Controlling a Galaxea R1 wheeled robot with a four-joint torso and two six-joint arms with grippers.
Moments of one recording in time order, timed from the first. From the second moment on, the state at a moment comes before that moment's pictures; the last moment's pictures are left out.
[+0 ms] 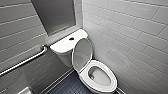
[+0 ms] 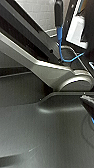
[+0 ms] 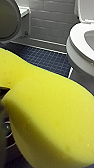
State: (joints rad) left arm 1.46 2.55 -1.86 1.39 -0.05 -1.20; right arm -1.28 2.03 -1.43 -0.16 0.41 0.39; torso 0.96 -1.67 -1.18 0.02
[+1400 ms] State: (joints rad) left arm 1.46 2.66 -2.07 1.39 -0.06 -1.21; right arm -0.83 2.03 -1.28 0.28 0.20 0.10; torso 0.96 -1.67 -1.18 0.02
